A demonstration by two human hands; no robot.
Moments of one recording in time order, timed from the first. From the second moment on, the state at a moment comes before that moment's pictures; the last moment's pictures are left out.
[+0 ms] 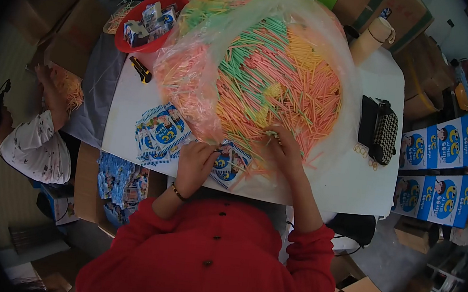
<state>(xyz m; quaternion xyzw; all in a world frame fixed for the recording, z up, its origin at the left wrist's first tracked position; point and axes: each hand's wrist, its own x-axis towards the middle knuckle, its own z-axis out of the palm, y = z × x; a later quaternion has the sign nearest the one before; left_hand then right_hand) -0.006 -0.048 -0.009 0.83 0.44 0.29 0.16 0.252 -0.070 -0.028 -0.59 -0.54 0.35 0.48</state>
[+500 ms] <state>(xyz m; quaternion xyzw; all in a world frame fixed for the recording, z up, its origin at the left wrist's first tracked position) 0.006 -0.046 -0.005 0.26 0.32 0.39 0.82 0.253 -0.067 -0.023 -0.50 -0.10 0.49 0.70</state>
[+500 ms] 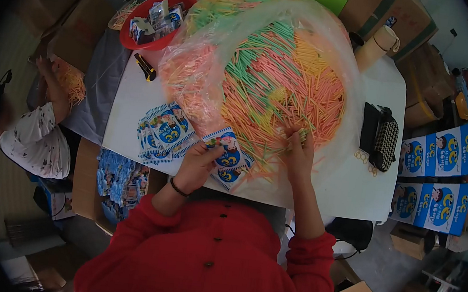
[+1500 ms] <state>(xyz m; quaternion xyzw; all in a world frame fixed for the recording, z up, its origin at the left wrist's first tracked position) 0.020 -0.057 -0.014 0.50 0.30 0.30 0.75 0.196 -0.089 0.017 -0.43 -0.46 0.54 0.56</state>
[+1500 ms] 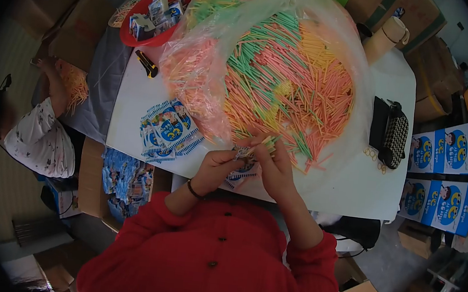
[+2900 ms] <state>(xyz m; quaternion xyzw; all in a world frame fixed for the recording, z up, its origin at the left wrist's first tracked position) 0.055 -0.018 -0.001 0.47 0.19 0.39 0.77 0.242 -0.065 0.026 -0.56 -0.63 0.32 0.44</state>
